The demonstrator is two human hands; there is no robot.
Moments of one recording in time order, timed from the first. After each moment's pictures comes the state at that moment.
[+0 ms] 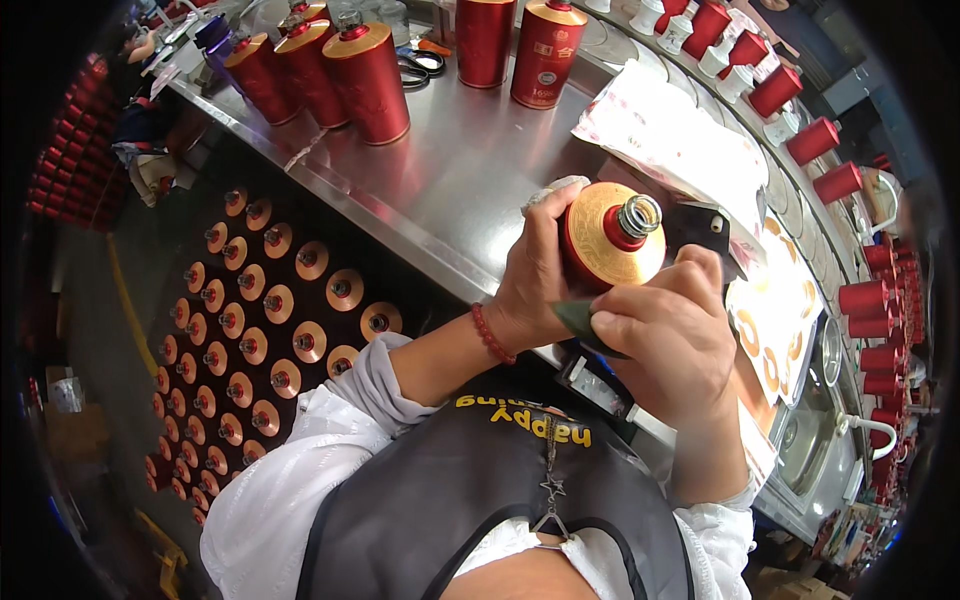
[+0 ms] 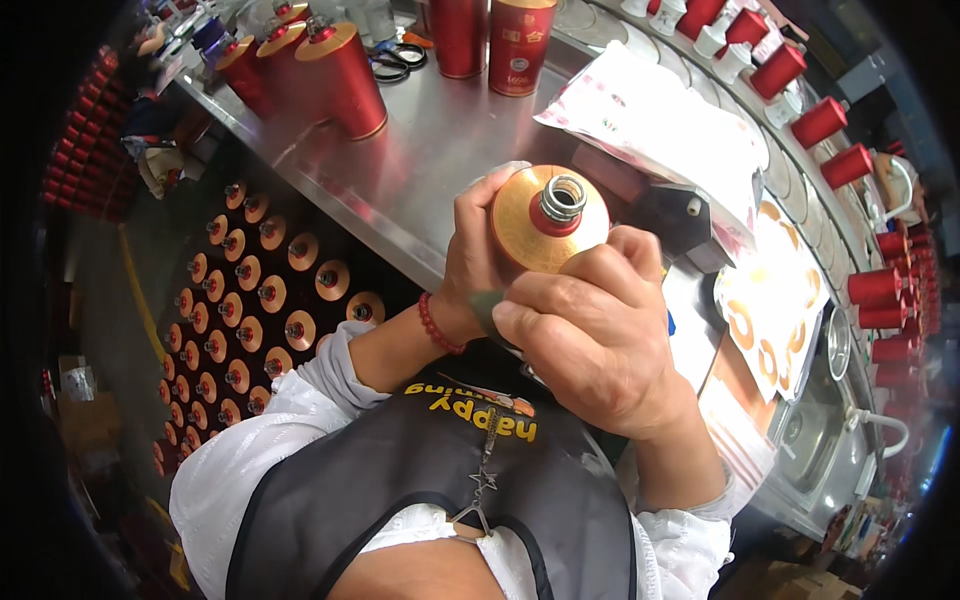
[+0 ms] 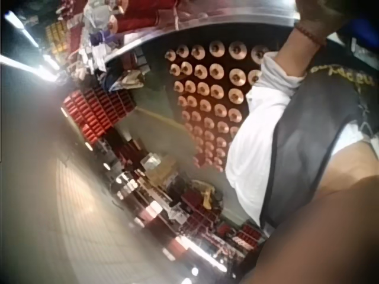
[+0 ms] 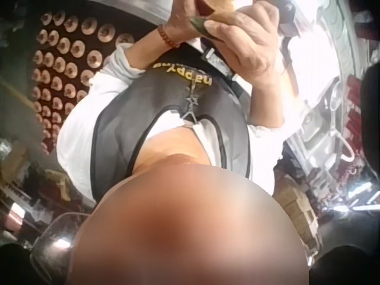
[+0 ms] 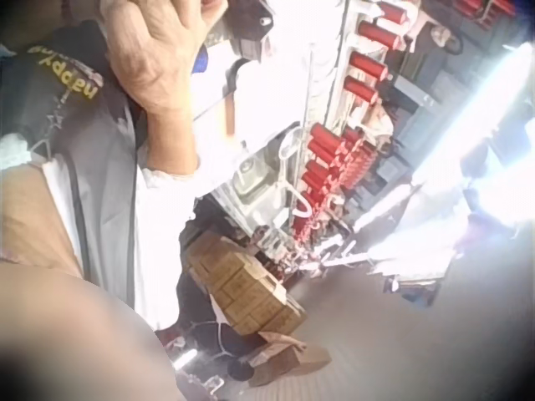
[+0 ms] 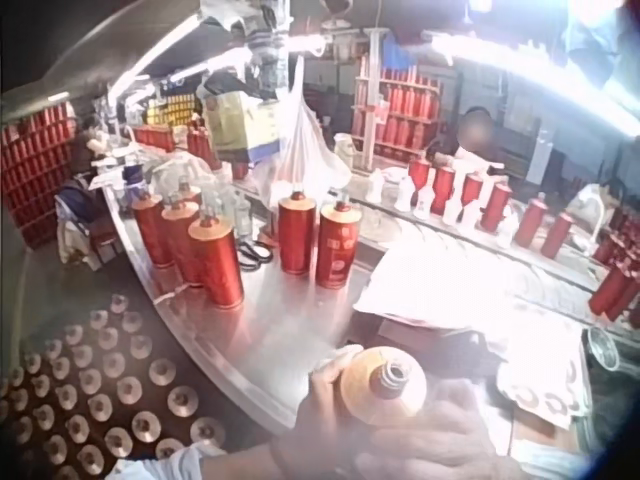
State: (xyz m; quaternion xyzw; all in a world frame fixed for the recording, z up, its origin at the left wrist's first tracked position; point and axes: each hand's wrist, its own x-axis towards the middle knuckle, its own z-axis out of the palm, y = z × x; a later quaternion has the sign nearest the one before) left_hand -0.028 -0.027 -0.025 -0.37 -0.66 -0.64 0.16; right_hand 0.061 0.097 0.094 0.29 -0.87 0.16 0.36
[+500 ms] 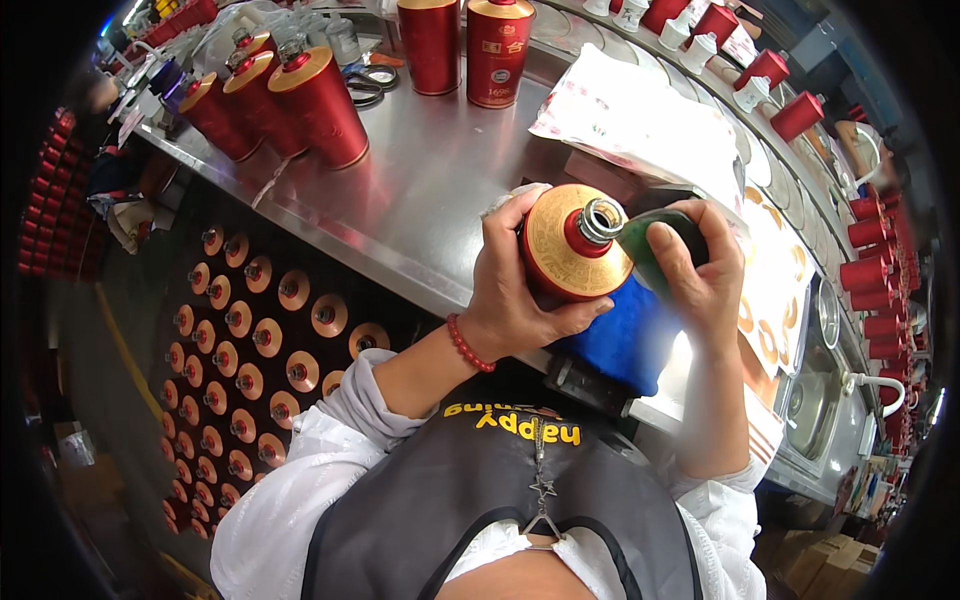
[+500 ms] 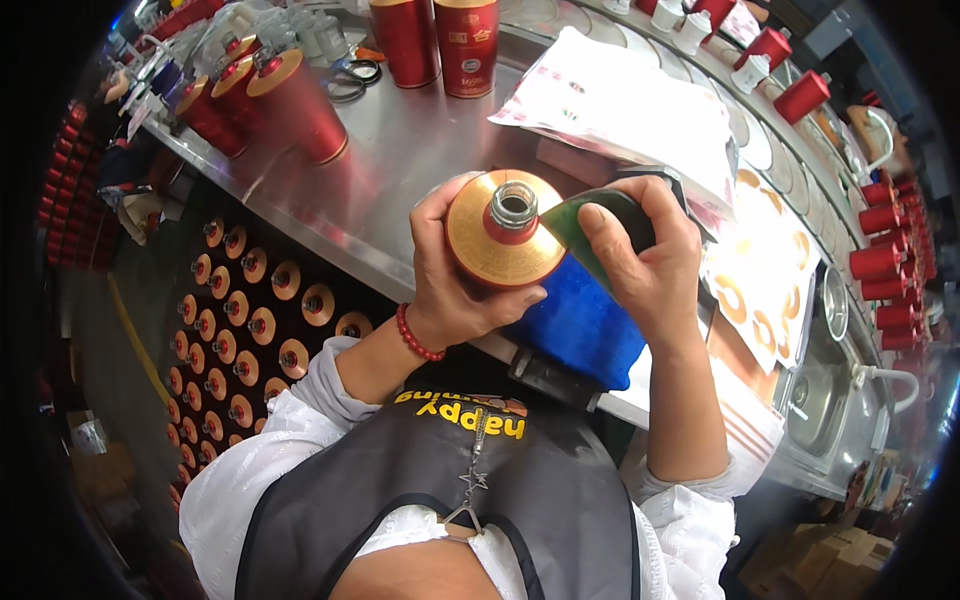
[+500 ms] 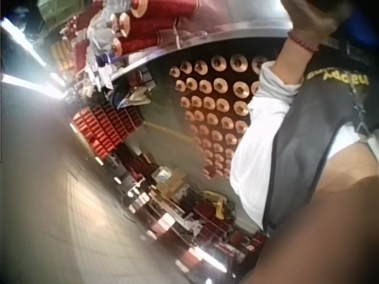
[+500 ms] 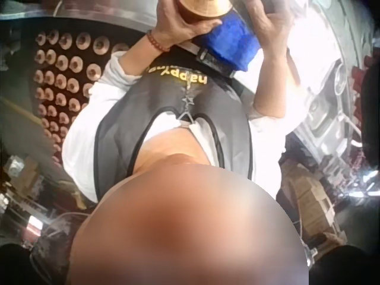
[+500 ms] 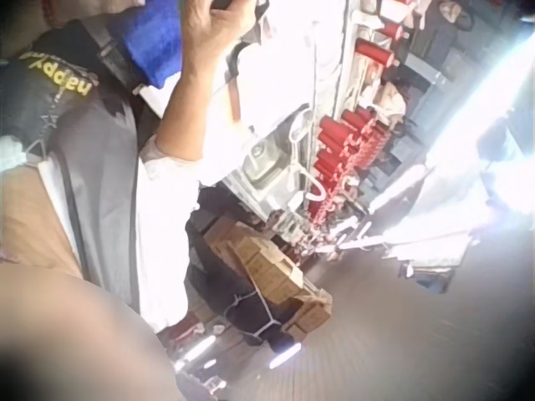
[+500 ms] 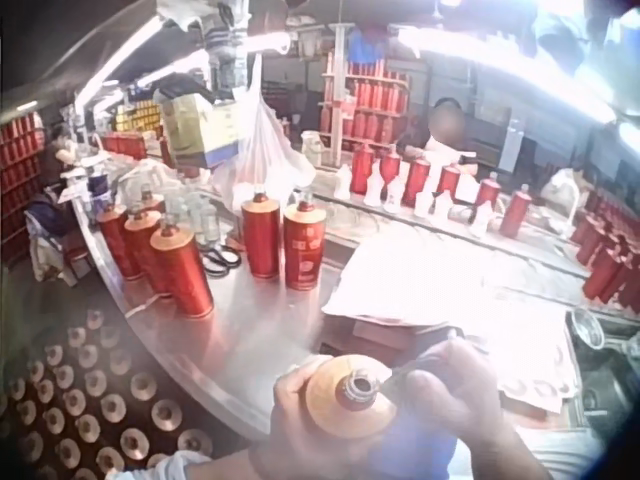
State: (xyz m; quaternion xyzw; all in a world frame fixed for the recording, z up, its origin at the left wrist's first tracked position) left_hand -0.035 -0.034 -0.016 -0.44 -0.63 -0.63 0.12; right_hand 0.058 0.143 0.073 -0.09 -0.84 0.47 0.25
